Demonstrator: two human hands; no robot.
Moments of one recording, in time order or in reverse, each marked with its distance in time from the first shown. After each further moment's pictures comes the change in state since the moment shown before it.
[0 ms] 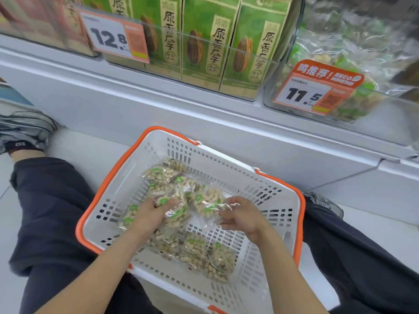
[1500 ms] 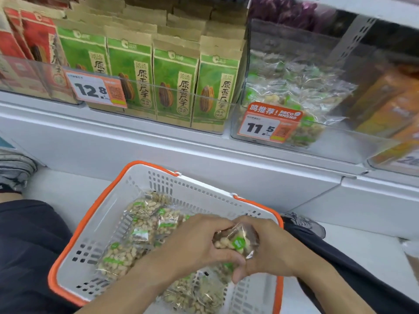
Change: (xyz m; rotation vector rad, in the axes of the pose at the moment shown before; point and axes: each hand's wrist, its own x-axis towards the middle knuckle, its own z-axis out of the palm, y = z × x) left_hand -0.086 0.113 0.080 0.657 -0.418 0.924; right_hand -0.117 -0.061 -0.056 -0.852 -0.088 -0.468
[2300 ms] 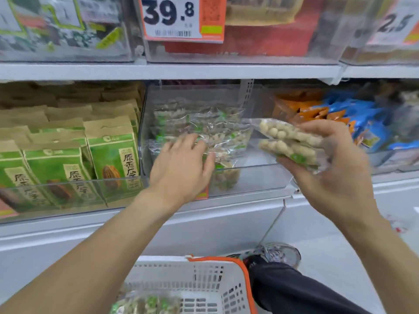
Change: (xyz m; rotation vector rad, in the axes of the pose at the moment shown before) left_hand 0.223 0.106 -0.066 0.837 0.396 0.196; right_hand -0.074 0.006 -0.185 -0.245 1.421 -0.315
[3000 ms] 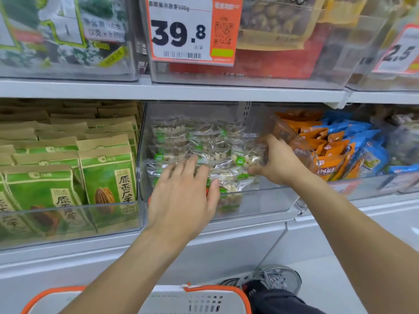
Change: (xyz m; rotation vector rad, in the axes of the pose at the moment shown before) left_hand -0.009 0.005 0.004 0.073 0.022 -0.029; right_hand 0.091 0.077 0.097 -0.243 -0.536 0.329
